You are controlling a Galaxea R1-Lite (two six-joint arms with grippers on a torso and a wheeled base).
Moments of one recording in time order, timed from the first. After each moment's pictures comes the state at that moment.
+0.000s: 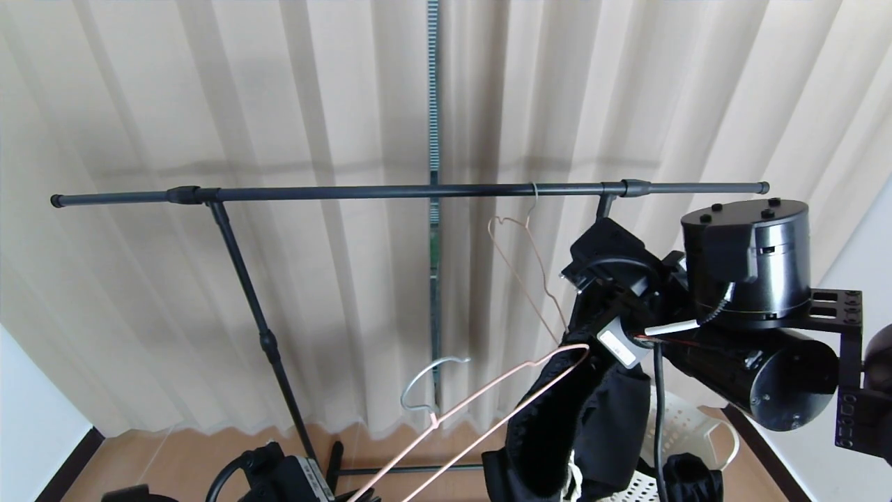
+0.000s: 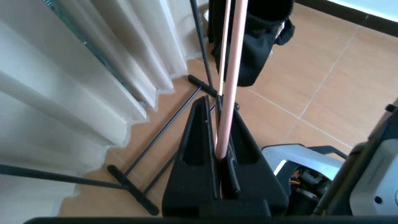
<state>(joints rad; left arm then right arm) -0.93 1.59 -0.02 -1.12 0.15 0.14 0.72 1.63 -0.88 -0.31 -0.64 -0.45</state>
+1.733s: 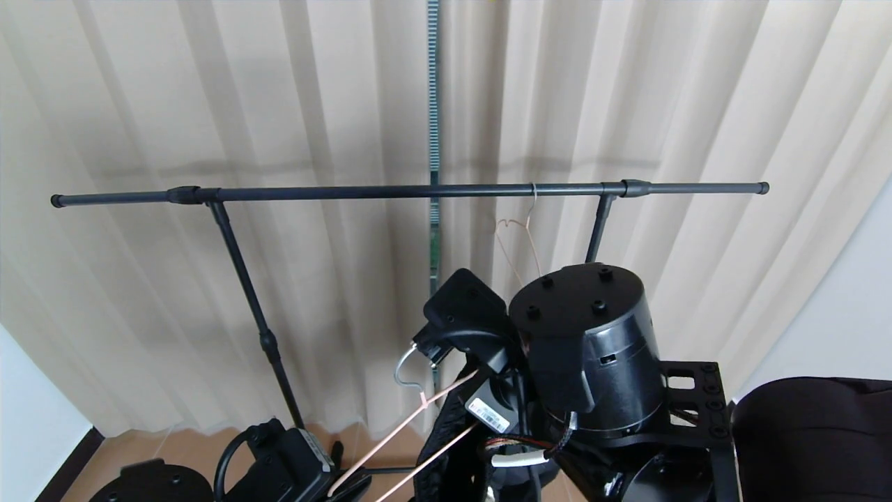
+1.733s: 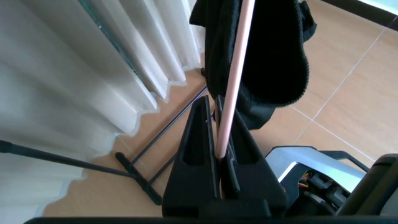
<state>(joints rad) -0.85 1.62 -0.04 -1.12 0.15 0.14 1.07 1.80 -1.03 -0.30 -0.72 -0.30</state>
